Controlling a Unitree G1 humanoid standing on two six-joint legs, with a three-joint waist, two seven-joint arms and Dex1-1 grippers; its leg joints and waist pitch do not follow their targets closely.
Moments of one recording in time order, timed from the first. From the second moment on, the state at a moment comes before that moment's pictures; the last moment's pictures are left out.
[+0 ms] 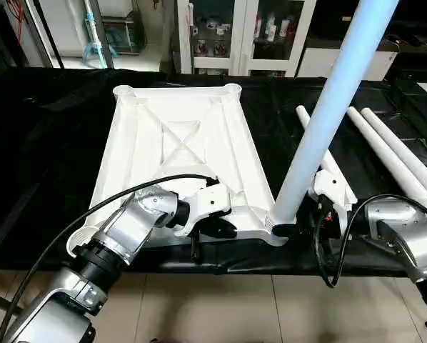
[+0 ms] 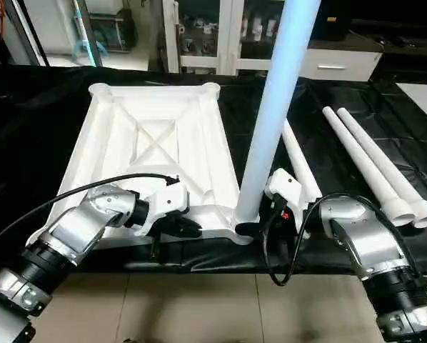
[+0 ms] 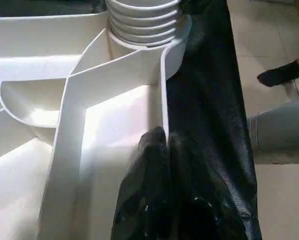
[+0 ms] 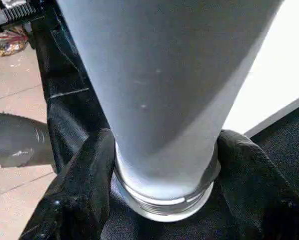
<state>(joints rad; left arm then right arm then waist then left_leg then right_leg) -0.59 0.35 -0.48 0.35 0.02 0.28 -1.14 -0.37 -0.61 0.19 0.27 0.24 0.30 1.14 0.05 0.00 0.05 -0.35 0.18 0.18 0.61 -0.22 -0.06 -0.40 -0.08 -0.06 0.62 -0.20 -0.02</state>
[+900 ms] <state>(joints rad) -0.70 0.10 -0.28 0.57 0.04 0.53 -0.62 -0.66 -0.03 -0.01 0.73 0.18 0.25 0.04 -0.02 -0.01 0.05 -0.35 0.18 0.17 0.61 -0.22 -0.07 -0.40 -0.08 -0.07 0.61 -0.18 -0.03</state>
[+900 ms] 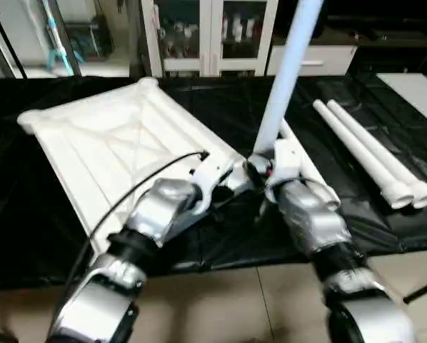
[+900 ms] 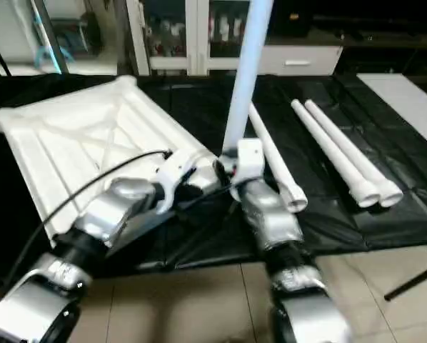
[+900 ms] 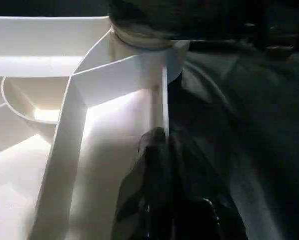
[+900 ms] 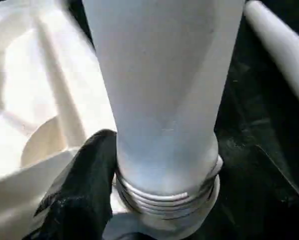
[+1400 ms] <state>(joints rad) -0.69 0.11 -0.27 0.54 0.04 0.54 -0.62 -0.69 -0.01 -0.01 0.85 0.15 0.10 0.05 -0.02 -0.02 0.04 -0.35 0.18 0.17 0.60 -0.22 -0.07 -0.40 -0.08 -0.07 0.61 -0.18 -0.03</state>
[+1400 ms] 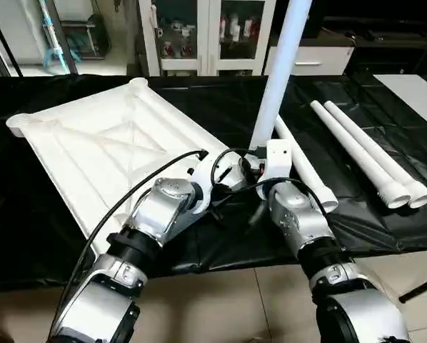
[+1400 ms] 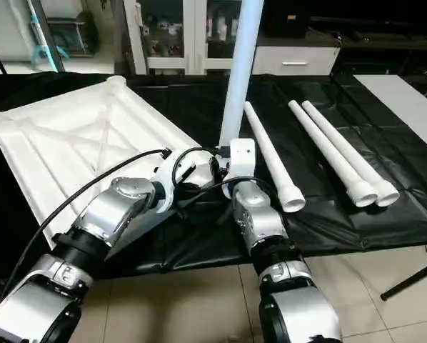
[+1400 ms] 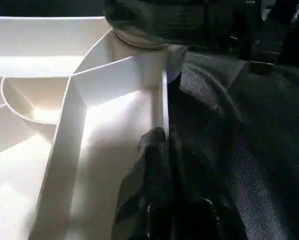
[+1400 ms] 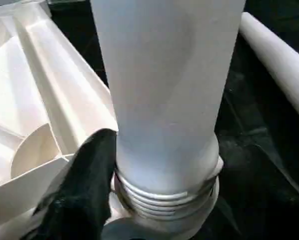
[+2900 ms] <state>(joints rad) -0.67 0.24 -0.33 0.50 0.02 0.44 -0.88 -0.44 -0.39 0.10 0.27 0.22 0.36 0.72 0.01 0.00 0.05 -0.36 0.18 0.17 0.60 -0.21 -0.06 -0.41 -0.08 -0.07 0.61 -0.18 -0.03</state>
